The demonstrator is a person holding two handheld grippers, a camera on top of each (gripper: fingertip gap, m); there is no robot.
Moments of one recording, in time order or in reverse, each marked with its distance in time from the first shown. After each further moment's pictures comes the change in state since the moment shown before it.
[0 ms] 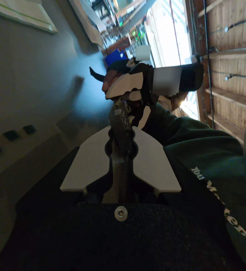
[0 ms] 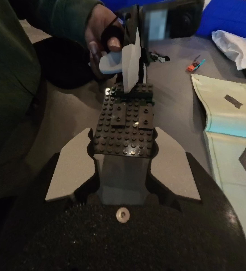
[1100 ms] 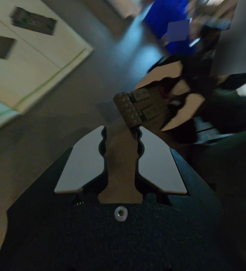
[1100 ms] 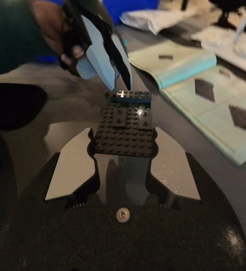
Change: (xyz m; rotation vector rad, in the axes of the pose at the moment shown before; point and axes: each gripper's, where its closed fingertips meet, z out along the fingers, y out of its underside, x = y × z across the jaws) left arm -0.041 -0.046 0.005 -0.301 -0.326 0.413; right arm 0.030 0.022 -0.029 0.065 0.427 0.414
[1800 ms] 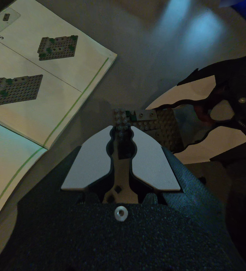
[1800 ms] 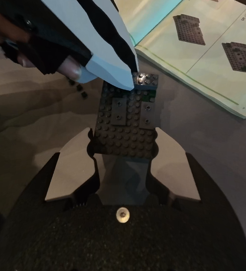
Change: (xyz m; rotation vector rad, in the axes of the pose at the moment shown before) left arm -0.029 -0.022 0.046 -0.137 -0.337 0.218; right arm 0.021 0.037 0.025 -0.257 0.258 0.253
